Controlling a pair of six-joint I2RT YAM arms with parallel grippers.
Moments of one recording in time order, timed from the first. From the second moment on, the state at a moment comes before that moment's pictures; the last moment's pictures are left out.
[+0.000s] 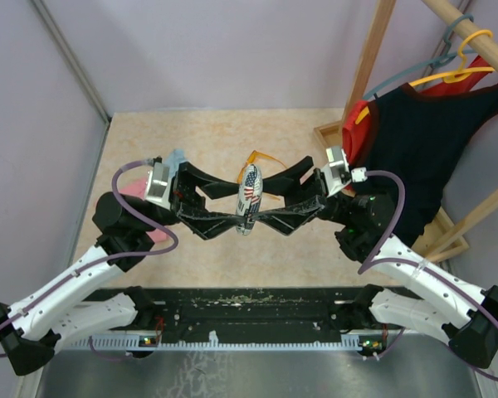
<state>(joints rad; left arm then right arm) -0.83 0.88 0.87 0.56 0.62 -0.39 0.80 0.93 0.79 0.87 -0.65 0.57</state>
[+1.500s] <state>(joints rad) -0.84 0.99 1.05 -0.07 -0.16 -0.04 0.86 1.03 1.04 -0.02 0.13 0.44</state>
